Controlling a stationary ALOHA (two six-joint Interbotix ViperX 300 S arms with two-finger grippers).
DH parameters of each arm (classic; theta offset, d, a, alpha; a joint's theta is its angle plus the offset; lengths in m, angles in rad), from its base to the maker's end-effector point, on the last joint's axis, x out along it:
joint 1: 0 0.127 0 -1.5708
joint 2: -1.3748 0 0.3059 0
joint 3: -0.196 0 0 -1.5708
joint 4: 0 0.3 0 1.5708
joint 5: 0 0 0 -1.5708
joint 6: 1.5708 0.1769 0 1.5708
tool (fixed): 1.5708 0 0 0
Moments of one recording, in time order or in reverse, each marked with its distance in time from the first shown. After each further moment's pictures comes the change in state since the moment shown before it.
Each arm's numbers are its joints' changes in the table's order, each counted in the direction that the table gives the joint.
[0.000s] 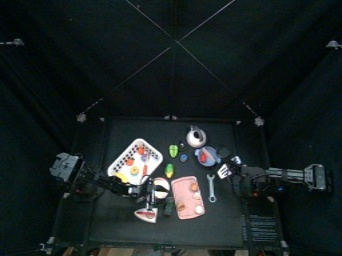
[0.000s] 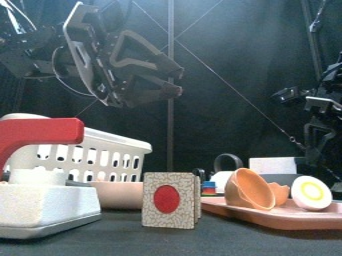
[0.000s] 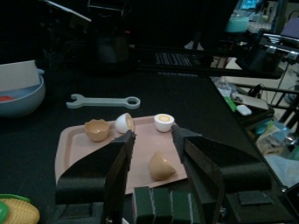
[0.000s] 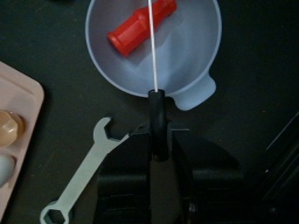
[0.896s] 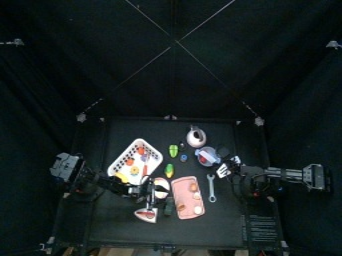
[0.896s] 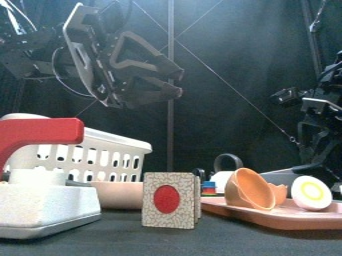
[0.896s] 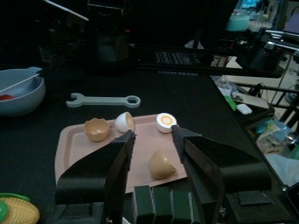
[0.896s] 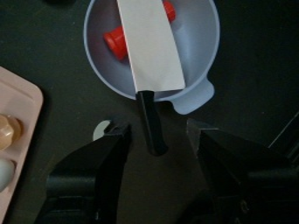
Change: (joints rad) left arm 0.002 0.005 0.002 0.000 0.002 0.000; right arm -0.008 0.012 -0.009 -0.003 -0.002 0.003
